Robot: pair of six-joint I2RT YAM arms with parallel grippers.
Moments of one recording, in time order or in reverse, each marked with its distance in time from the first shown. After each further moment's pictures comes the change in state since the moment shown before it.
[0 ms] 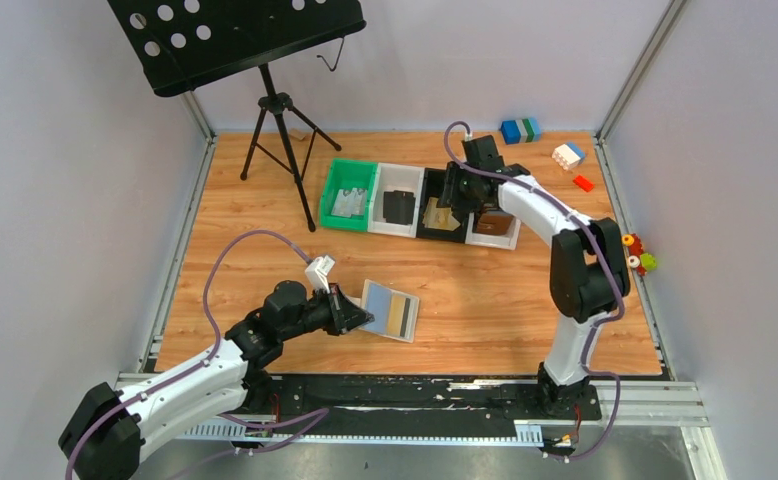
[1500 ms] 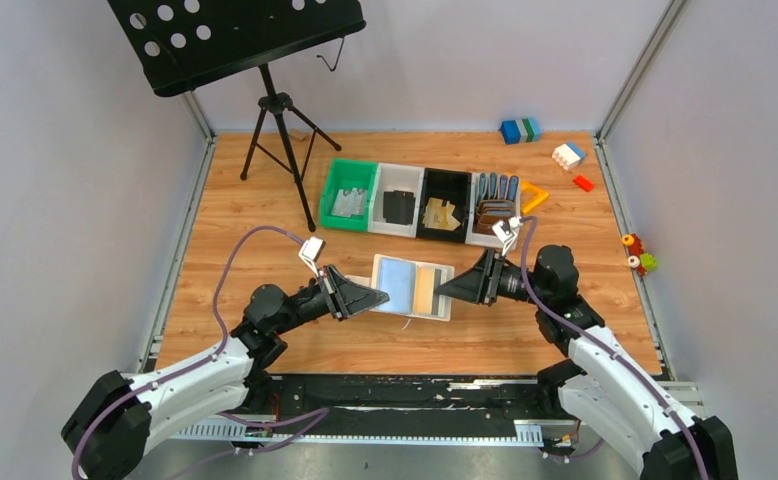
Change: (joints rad) left arm 0.005 0.074 -0.032 0.658 0.150 -0.416; right arm 0.024 -1.110 -1.067 0.641 -0.707 0.448
